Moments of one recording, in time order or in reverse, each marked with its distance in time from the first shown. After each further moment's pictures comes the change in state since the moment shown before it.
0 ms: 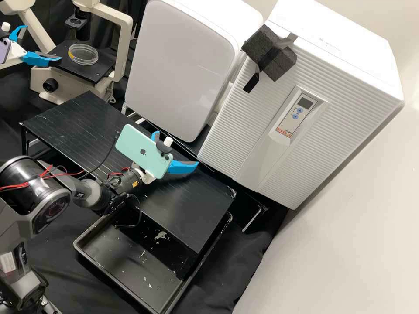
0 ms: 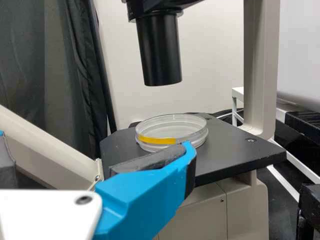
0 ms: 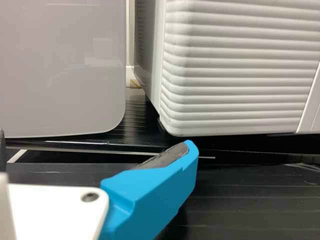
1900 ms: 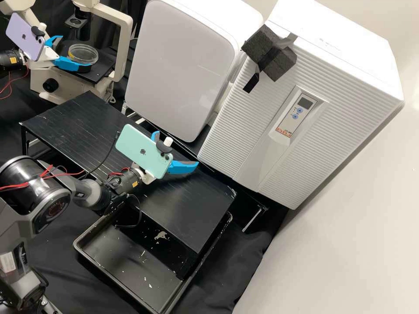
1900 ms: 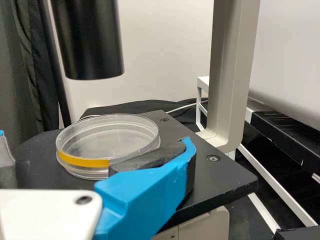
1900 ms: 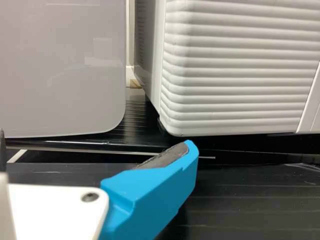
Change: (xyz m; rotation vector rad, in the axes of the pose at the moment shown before) left arm 0.083 -0.008 0.026 -0.072 -0.106 -0.113; right arm 0.000 0.000 0.000 0.000 0.000 0.000
